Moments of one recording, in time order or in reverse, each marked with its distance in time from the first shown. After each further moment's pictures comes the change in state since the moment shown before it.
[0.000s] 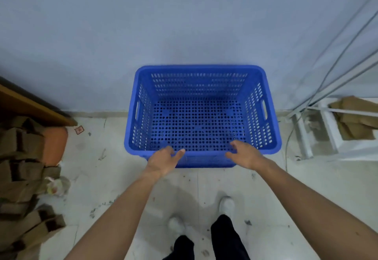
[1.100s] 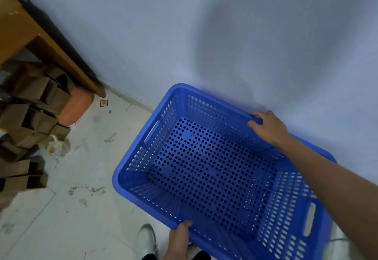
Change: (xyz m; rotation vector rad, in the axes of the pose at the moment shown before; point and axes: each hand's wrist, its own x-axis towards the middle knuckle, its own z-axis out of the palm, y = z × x) left_hand 0.064 0.079 0.081 -1.891 0.032 -1.052; right_hand 0.292 -0.126 -0.186 -0.229 0.189 -0.351
